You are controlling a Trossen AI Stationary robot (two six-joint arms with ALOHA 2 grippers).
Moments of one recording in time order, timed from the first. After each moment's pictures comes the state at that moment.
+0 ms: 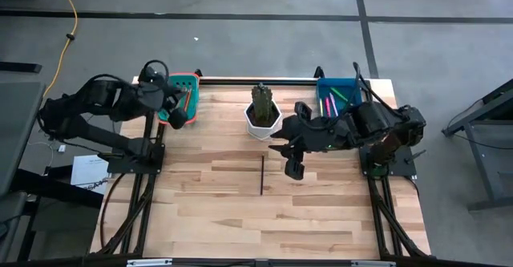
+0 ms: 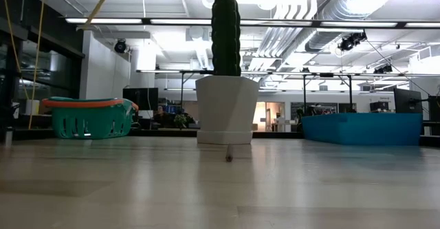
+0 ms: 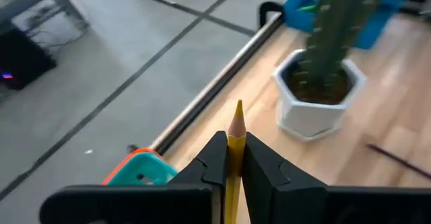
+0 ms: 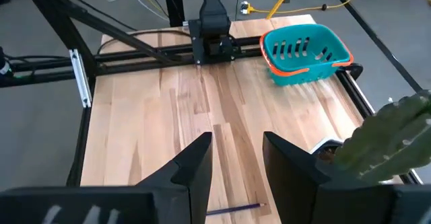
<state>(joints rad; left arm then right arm) 0.10 1.00 1.45 -1.25 -0.69 -0.33 0.33 1.77 2.34 -1.23 0.40 0.30</state>
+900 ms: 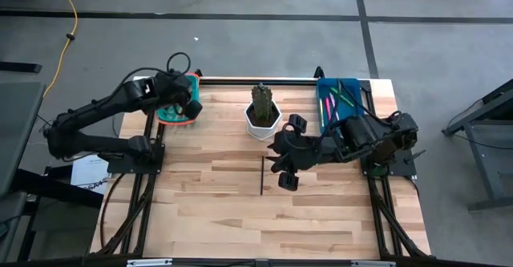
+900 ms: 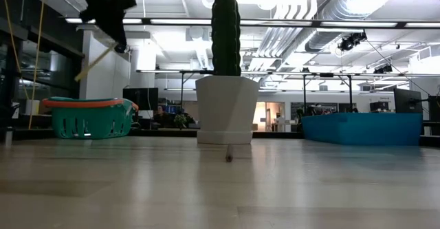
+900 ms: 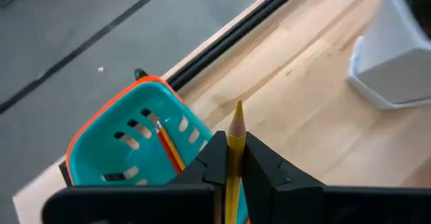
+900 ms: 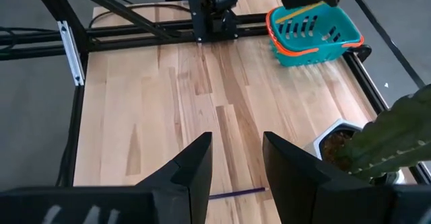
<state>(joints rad) 0.58 1.01 1.07 -1.00 -0.42 -0.21 0.38 1.83 2.34 -1.27 0.43 0.34</state>
